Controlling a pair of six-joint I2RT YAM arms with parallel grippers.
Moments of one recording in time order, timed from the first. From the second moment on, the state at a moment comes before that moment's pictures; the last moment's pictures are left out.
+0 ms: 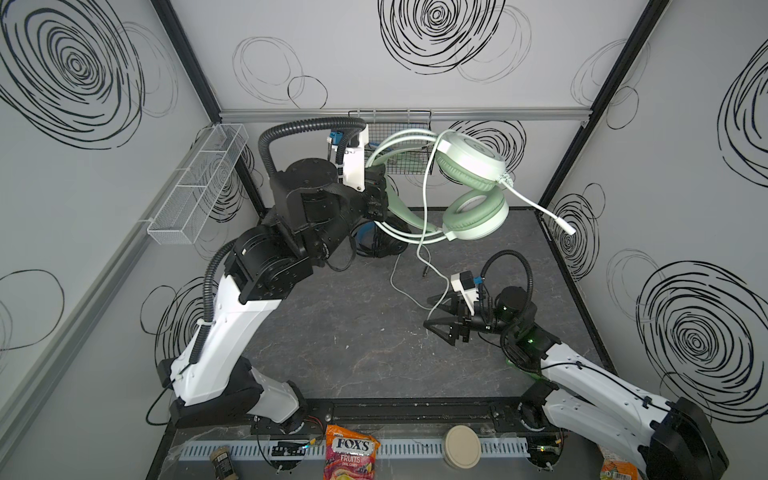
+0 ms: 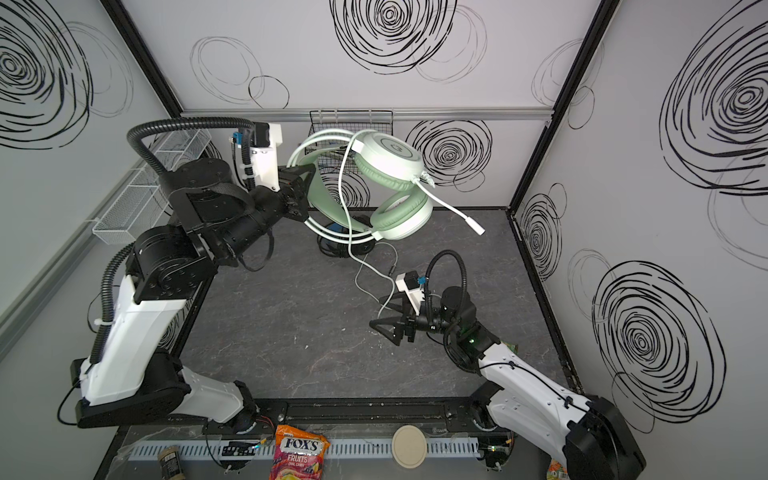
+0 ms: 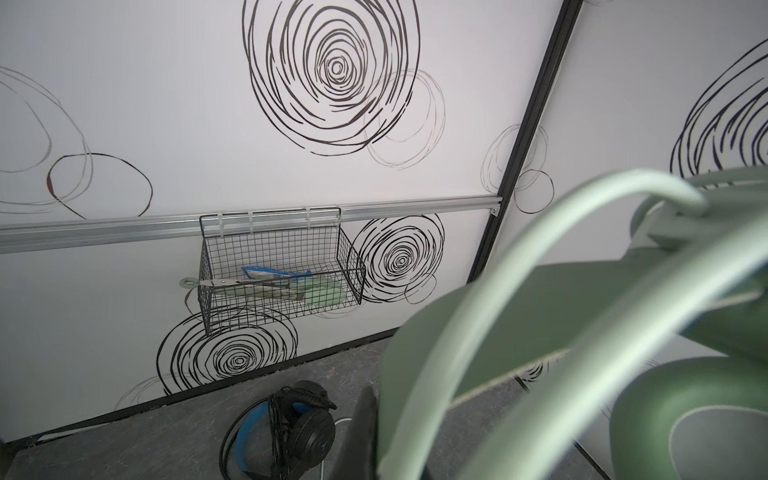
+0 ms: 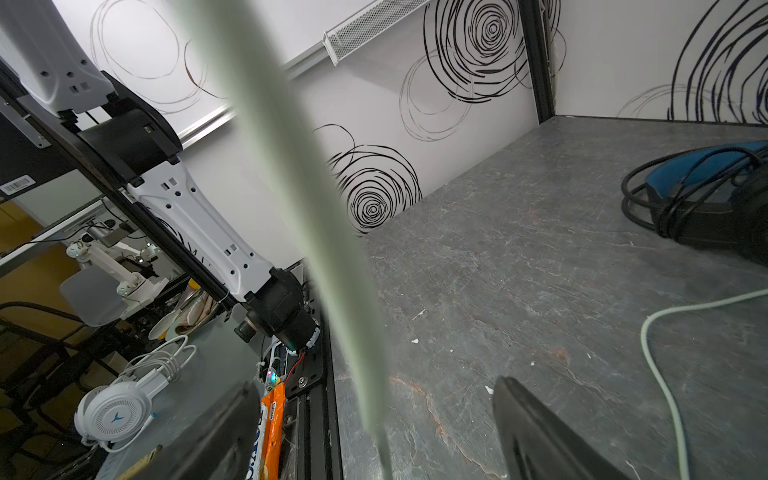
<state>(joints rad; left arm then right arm) -0.84 1.45 2.22 -0.81 -0.40 -0.18 0.66 0.93 0.42 0.41 -0.75 0.39</state>
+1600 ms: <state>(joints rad) -0.58 1.30 1.86 -0.69 -0.05 -0.51 0.52 1.25 0.54 0.28 -0.52 0.35</state>
